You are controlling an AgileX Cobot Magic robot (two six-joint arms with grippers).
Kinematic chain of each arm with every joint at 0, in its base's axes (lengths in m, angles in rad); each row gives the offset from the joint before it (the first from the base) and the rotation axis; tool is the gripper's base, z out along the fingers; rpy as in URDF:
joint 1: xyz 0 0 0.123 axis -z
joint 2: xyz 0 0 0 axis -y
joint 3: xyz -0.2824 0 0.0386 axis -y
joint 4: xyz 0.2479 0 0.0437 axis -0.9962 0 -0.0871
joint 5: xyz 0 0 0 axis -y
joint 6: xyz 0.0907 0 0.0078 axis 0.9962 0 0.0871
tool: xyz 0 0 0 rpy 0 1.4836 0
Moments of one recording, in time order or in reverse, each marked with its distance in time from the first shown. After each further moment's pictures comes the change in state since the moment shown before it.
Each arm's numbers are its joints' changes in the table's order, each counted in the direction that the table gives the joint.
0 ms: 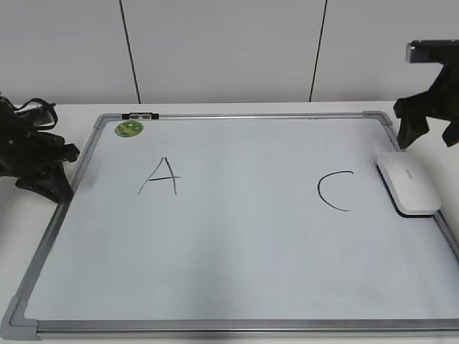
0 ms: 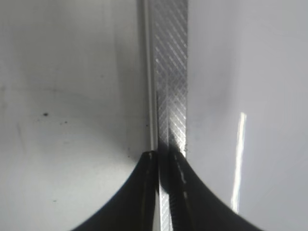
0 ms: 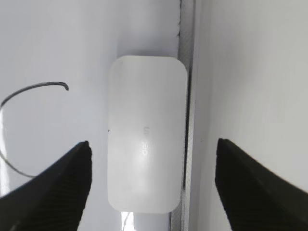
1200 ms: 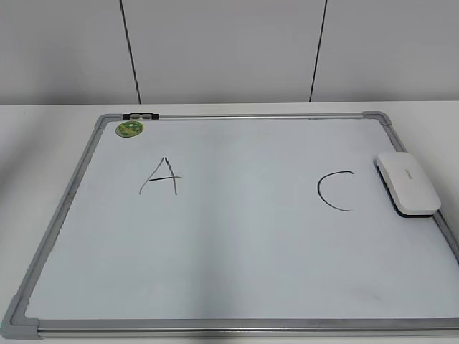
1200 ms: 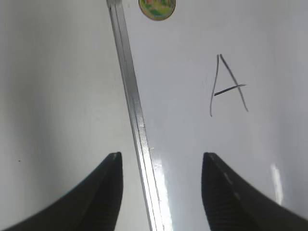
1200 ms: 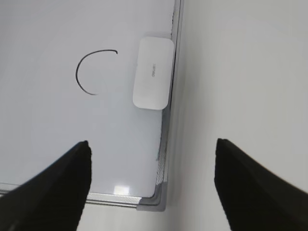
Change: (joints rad) left arm 0.003 0.573 0.204 -0.109 -0.294 -0.067; right arm -0.002 0.716 -0.139 -0.024 -0.282 -0.089
